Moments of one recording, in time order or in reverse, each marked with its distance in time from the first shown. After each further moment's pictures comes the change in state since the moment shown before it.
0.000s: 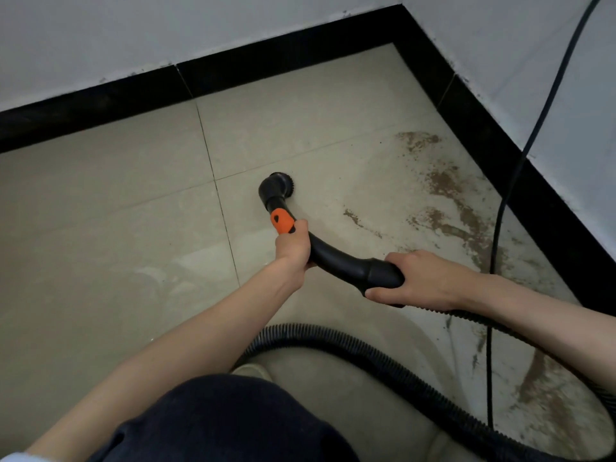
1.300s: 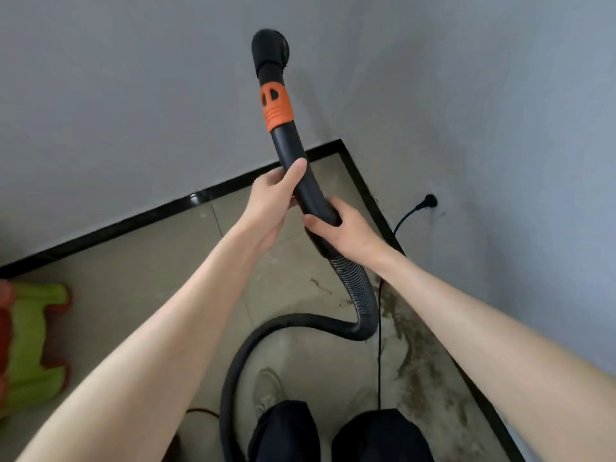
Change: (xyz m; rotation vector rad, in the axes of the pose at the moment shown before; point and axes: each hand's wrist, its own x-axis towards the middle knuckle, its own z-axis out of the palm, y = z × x) left_hand -0.327 0.428 0.065 0.156 -0.377 0.422; right_hand -0.166 -0.200 -0.388 0.790 0.398 -0.081
